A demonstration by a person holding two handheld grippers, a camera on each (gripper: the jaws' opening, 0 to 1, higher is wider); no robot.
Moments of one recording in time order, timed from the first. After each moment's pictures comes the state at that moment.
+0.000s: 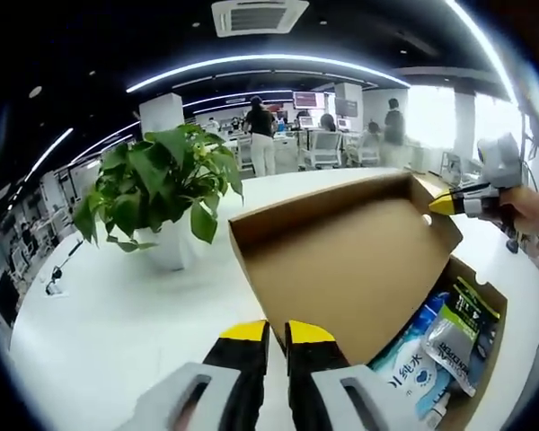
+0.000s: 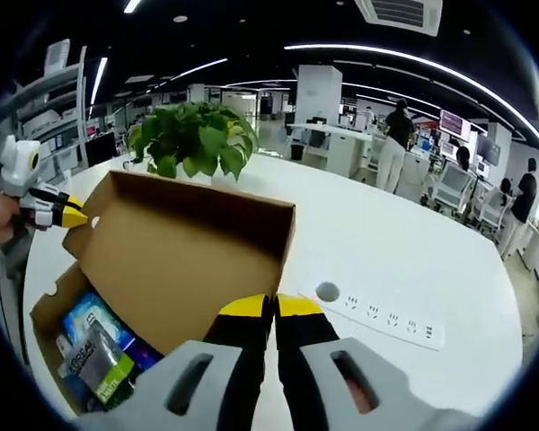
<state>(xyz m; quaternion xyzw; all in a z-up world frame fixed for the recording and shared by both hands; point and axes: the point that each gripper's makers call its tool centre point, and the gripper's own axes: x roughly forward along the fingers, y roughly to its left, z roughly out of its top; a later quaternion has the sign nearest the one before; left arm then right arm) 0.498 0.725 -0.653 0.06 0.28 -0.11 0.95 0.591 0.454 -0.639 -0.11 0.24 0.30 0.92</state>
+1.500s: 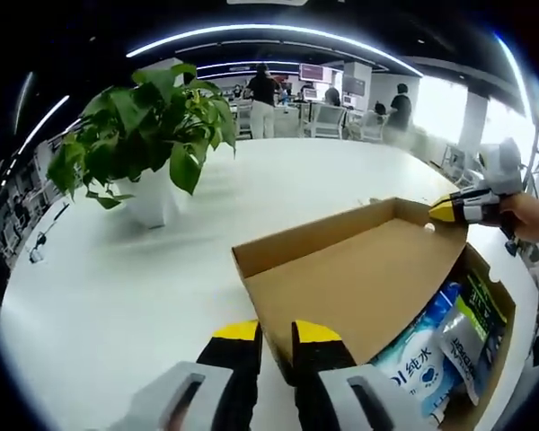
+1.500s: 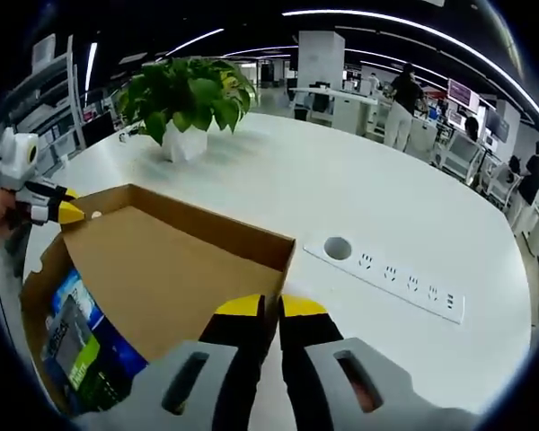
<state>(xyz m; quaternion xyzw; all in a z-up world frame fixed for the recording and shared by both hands) 0.497 0.716 -0.698 0.02 0.35 -0.11 0.93 0.599 0.444 -0.704 -0.11 0.32 0.30 0.89</state>
